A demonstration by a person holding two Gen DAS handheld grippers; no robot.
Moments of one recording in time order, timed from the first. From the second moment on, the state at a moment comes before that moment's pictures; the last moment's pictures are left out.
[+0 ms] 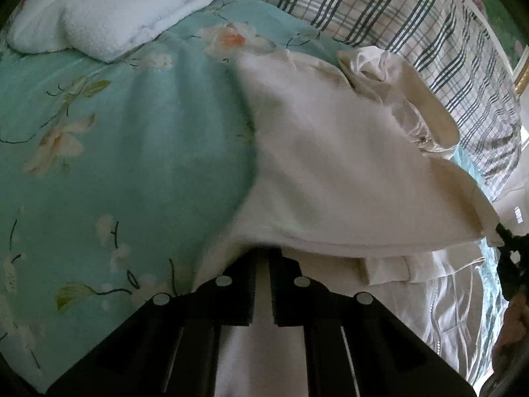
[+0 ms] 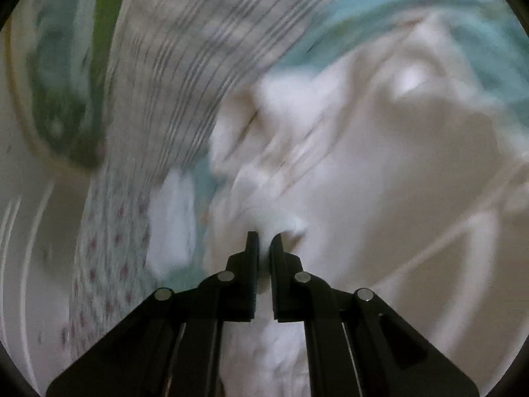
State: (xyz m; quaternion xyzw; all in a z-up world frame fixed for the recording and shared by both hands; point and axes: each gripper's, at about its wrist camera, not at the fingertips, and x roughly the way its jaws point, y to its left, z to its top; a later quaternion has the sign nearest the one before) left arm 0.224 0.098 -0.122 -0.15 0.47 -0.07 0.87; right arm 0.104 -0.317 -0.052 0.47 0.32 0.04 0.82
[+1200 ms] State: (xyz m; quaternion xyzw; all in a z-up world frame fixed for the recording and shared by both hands) left arm 0.224 0.152 -0.136 -0.25 0.46 -0.10 0.84; right arm 0.143 -0.287 -0.071 0.28 0.44 0.08 0.85
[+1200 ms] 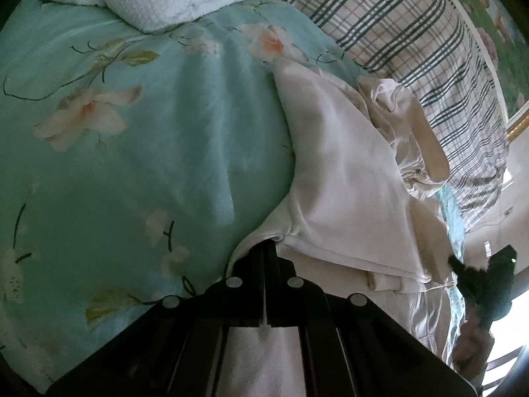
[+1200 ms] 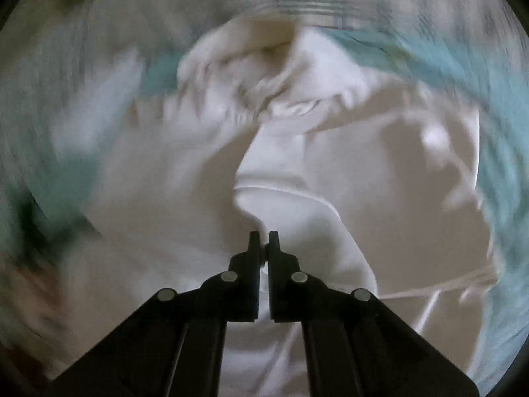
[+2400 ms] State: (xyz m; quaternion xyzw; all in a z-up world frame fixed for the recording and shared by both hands) left arm 0.291 0.055 -0.053 -0.12 0.46 -0.15 0.87; right arm 0.173 -0.324 -0.040 0.26 0.42 -0.01 0.87
